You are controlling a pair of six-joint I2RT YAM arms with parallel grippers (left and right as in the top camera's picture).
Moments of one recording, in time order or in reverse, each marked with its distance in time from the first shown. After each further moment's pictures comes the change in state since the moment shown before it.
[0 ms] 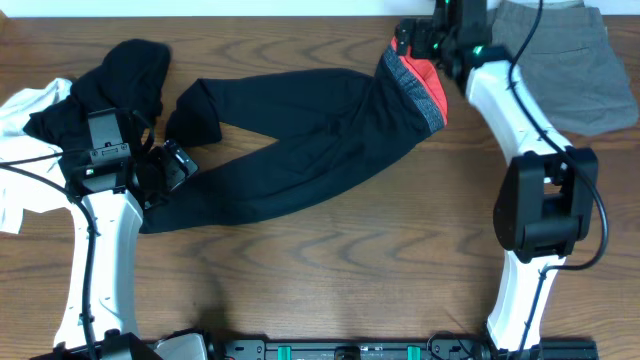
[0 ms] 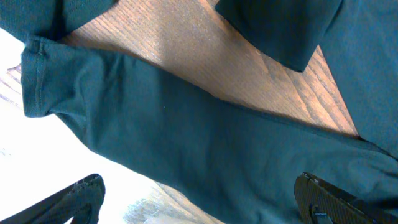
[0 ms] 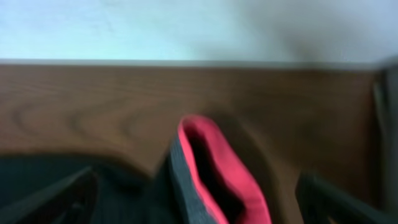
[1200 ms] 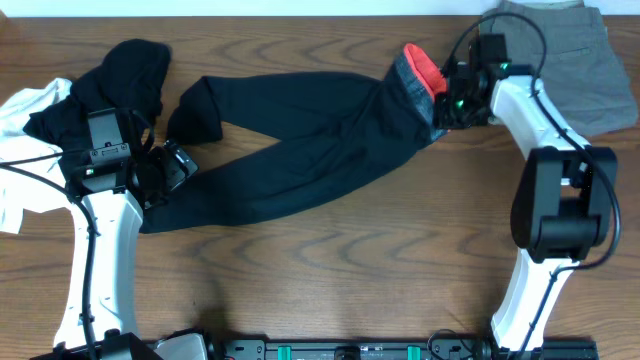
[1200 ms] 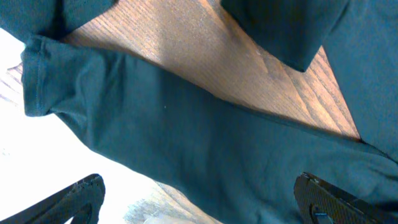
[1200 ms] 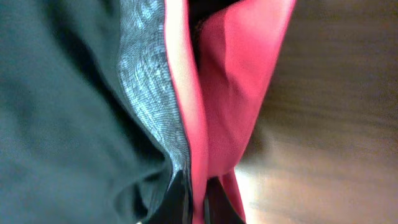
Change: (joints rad) left arm 0.000 0.000 0.000 0.000 0.000 0.000; right arm -0.110 -0.032 -0.192 -0.416 -0.148 -0.174
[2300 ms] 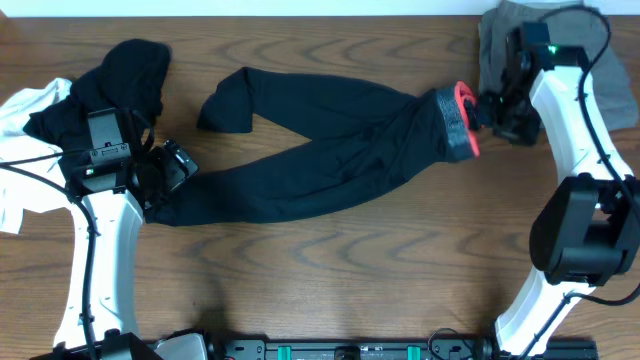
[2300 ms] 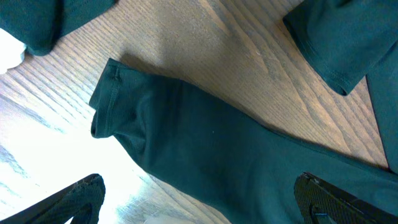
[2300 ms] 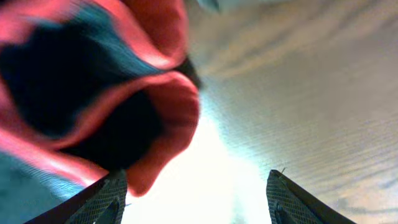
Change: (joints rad) left arm 0.000 0.000 0.000 0.000 0.000 0.000; right arm -0.091 -0.131 0.030 -0.359 0.285 0.294
